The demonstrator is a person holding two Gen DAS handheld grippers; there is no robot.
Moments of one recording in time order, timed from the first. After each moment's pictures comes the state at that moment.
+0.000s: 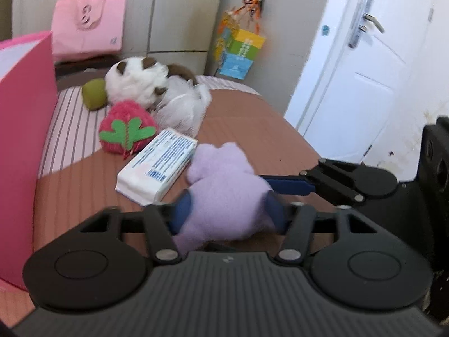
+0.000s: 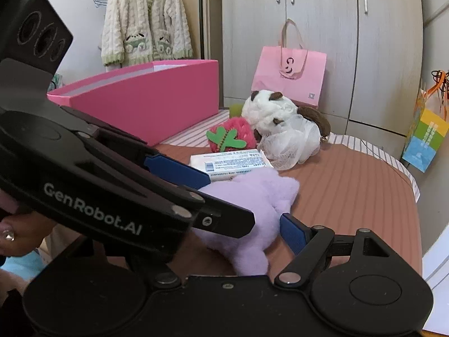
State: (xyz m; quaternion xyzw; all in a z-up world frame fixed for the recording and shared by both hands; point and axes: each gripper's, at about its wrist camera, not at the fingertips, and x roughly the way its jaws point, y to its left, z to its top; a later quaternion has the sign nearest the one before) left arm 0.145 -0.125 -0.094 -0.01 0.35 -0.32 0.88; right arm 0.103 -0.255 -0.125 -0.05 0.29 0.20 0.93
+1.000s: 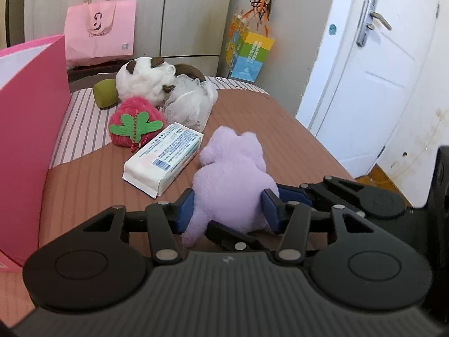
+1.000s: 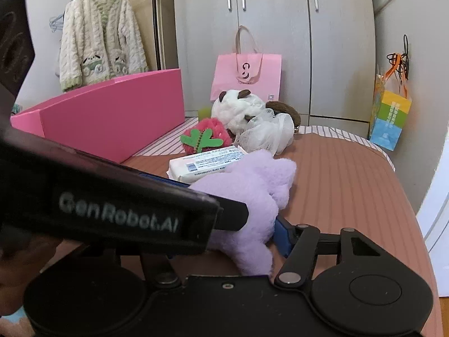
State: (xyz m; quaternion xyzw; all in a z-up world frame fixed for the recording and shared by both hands) left arm 0.126 -0.129 -0.098 0.01 0.33 -0.30 0.89; right arm 0.087 -0.240 -0.140 0.00 0.26 0.11 0.96
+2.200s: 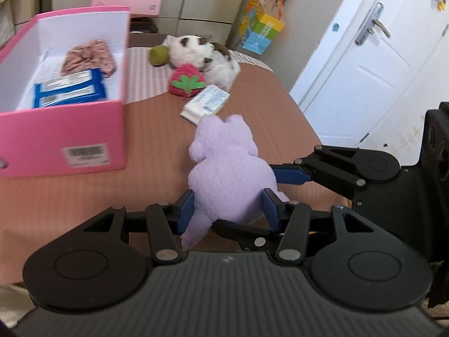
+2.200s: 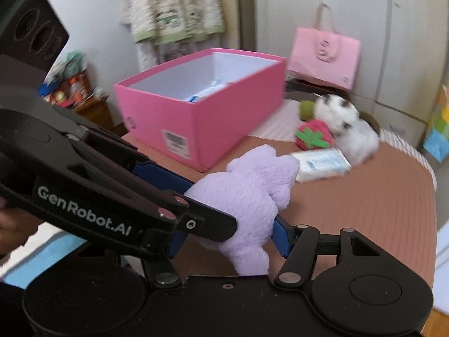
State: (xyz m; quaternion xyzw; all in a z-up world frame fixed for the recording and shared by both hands) left arm 0.057 -0.014 -0.026 -0.04 0.44 -0.28 0.85; right arm 0.026 -0.150 -0.047 -0.08 0.36 0.25 0.90
